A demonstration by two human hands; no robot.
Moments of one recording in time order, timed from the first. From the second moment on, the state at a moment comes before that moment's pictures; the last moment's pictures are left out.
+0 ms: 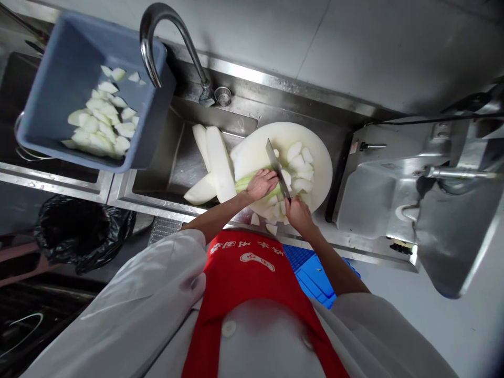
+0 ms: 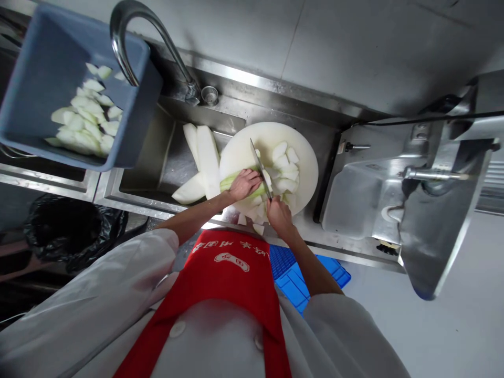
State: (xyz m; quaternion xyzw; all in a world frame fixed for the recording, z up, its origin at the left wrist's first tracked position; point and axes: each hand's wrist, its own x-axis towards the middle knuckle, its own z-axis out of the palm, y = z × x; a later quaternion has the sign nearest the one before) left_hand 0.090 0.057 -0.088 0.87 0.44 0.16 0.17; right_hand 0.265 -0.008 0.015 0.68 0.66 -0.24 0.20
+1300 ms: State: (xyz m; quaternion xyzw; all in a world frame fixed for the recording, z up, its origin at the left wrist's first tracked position) left_hand 0.079 0.041 -0.088 0.84 0.48 0.20 0.17; right_hand 0.277 -0.024 0.019 0.63 0.71 -0.25 0.19
